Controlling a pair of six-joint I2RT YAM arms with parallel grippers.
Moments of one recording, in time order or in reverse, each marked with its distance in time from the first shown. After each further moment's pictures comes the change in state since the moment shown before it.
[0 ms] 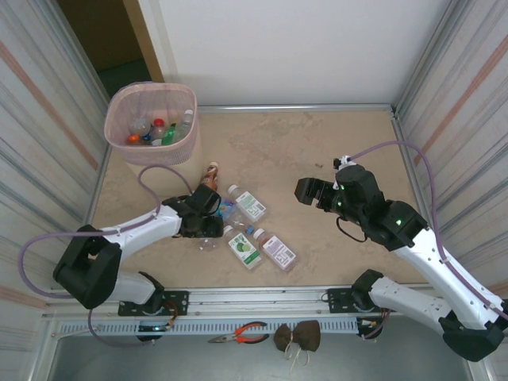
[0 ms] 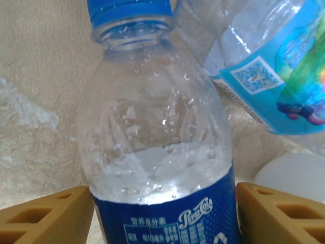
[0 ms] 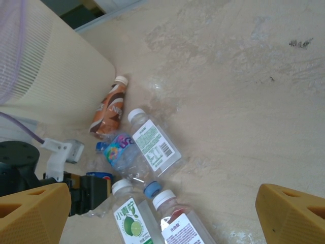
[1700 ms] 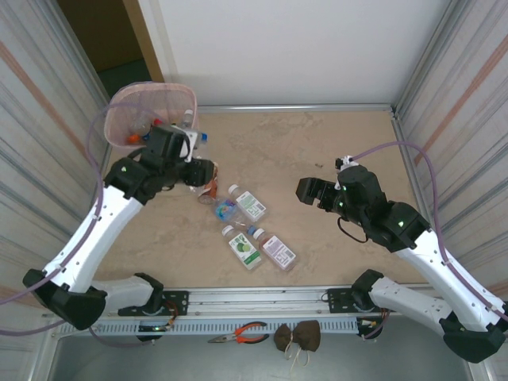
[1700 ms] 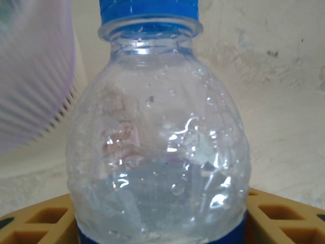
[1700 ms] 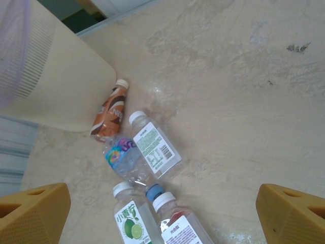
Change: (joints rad) left arm 0.140 -0.140 0.736 -0.380 0.061 0.357; right arm -0.002 -0.013 0.000 0.001 0.008 -0.003
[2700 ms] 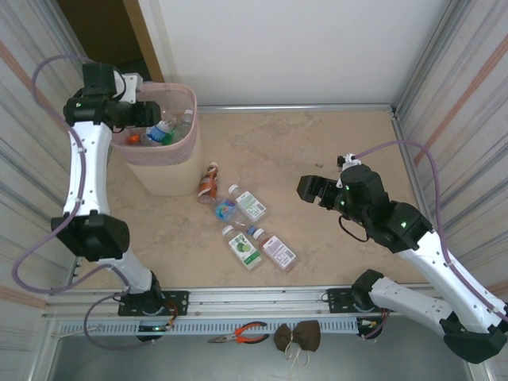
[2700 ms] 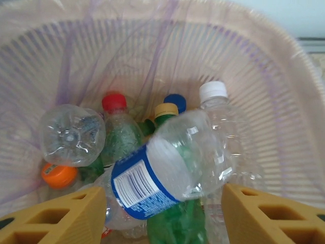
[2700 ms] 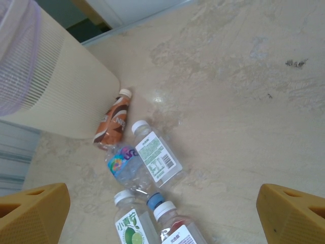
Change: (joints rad) left arm 0.569 0.472 0.535 -0.098 0.272 0.258; right arm 0.000 -0.005 0.015 0.016 0.022 -0.023
